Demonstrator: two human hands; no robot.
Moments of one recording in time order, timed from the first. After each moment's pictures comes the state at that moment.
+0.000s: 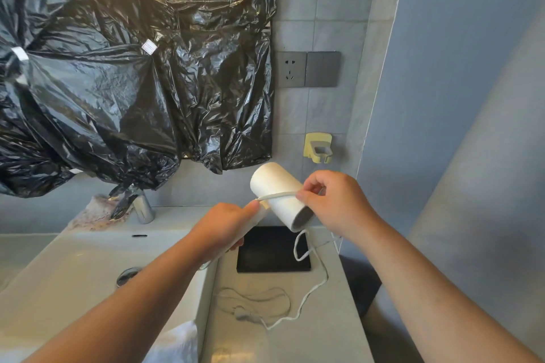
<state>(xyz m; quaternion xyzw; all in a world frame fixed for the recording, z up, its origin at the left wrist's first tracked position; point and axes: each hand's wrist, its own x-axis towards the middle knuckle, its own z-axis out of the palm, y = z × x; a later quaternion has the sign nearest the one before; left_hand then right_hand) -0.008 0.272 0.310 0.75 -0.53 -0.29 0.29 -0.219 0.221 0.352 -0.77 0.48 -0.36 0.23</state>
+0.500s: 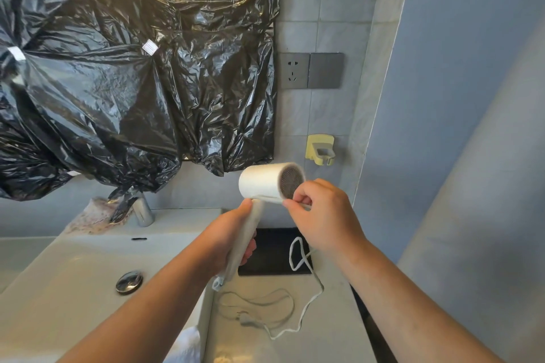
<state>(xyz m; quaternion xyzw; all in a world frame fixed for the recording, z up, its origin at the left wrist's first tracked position) -0.008 0.275 0.307 0.65 -0.31 -0.56 0.40 -0.190 0.236 0.330 -0.79 0.43 -0.44 0.09</state>
